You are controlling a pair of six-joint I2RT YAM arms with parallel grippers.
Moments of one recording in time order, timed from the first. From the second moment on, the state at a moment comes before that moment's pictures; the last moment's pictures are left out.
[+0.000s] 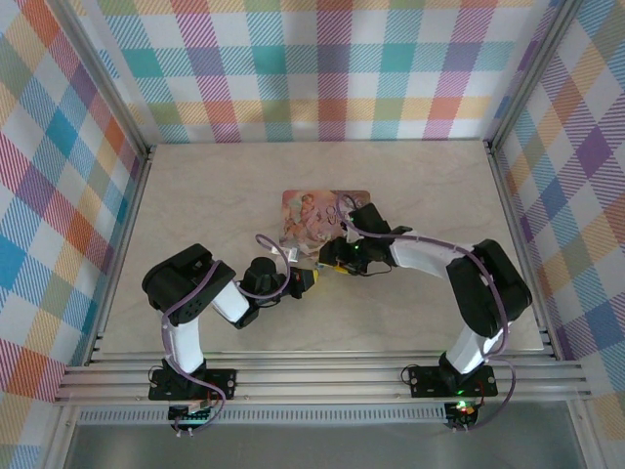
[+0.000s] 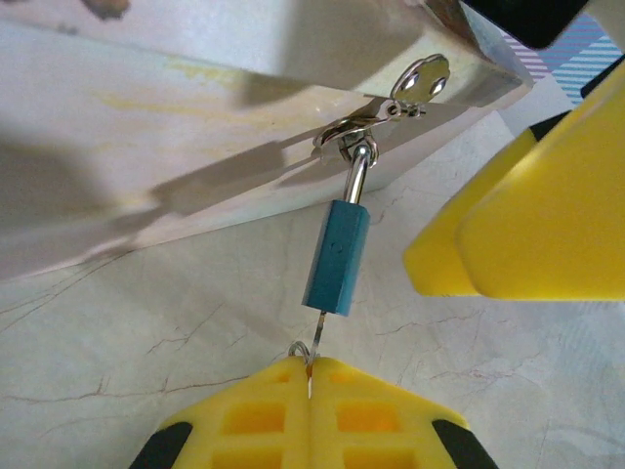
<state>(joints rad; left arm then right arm) -0.66 1.87 0.38 1.12 0.30 -0.61 0.60 1.68 0.95 -0.25 -0.50 0.80</state>
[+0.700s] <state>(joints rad) -0.66 1.84 0.38 1.05 0.30 -0.62 0.72 1.63 0.80 0.02 -0.26 0.99</state>
